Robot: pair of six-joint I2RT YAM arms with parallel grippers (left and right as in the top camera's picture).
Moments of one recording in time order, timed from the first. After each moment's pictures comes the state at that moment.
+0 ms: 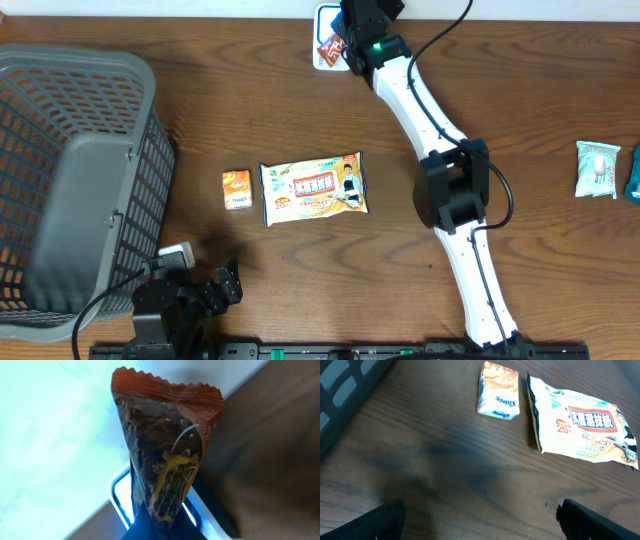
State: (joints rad) left arm 0.02 0.01 0.28 -0.99 0.15 -0.35; right arm 0.40 2.63 2.49 -0.45 0.31 1.04
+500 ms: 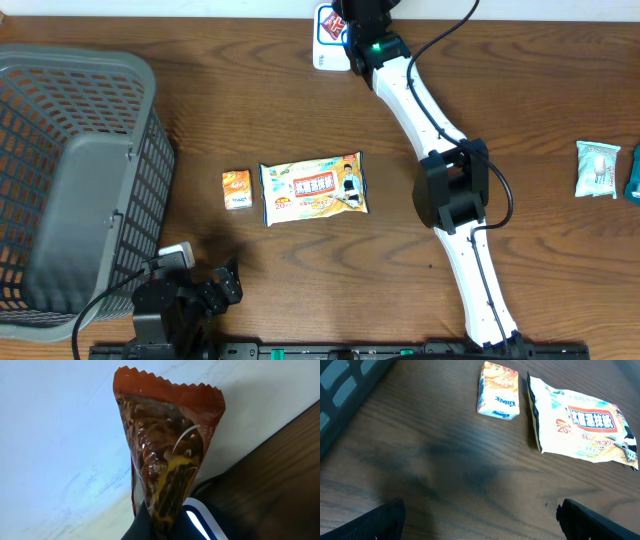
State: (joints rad) left arm 0.02 0.01 0.28 -0.99 0.15 -0.35; right arm 0.40 2.64 2.49 -0.26 0.41 0.97
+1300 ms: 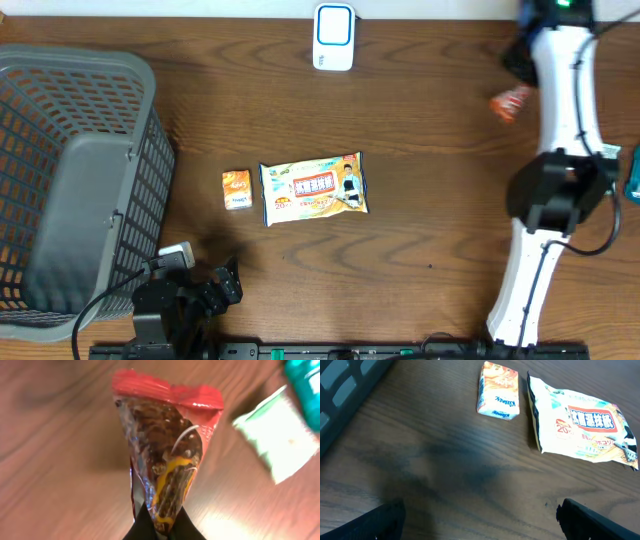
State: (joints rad) left arm 0.02 0.01 0.28 -0.99 0.15 -0.35; right arm -0.11 2.43 2.51 -1.40 0.40 0.67
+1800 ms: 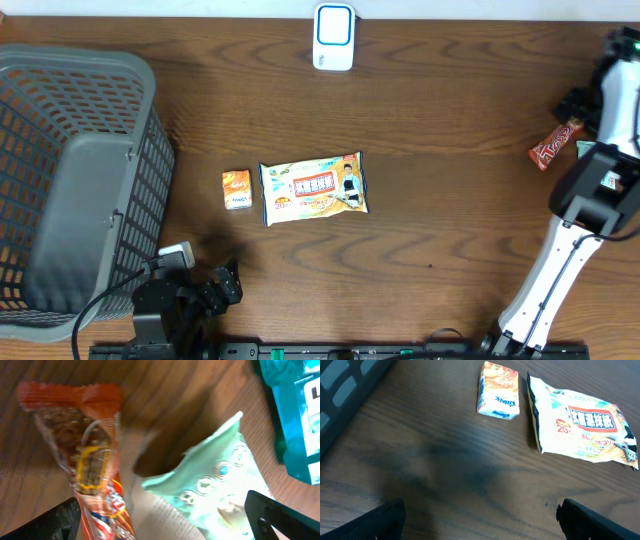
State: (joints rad) left arm 0.02 0.01 0.28 -0.99 0.15 -0.35; right arm -0.44 2.60 2.48 -1.37 0.29 0.46
